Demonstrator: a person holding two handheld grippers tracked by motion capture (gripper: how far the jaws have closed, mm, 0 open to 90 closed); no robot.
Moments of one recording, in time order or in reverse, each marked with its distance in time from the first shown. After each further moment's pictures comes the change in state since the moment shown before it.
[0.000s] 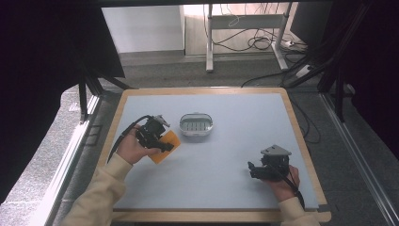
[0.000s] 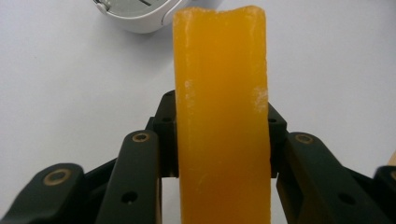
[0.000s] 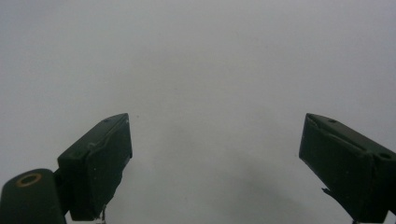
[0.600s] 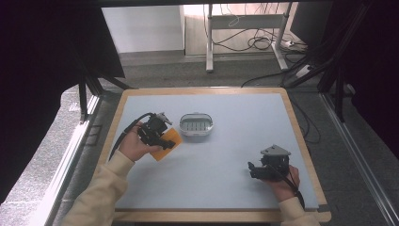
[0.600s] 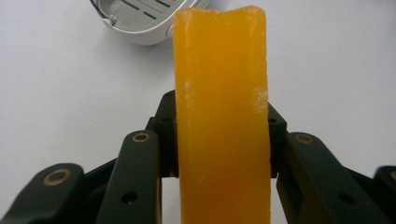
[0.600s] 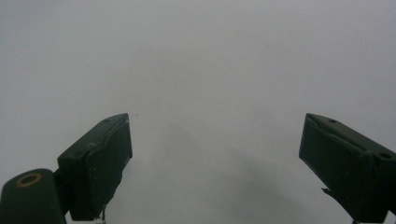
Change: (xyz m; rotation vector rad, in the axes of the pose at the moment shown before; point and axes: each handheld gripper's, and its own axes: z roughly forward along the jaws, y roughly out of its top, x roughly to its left) left arm 0.002 0.009 0.001 -0.001 0.012 0.017; right arm 0.000 0.000 0.000 0.006 -0.003 -0.005
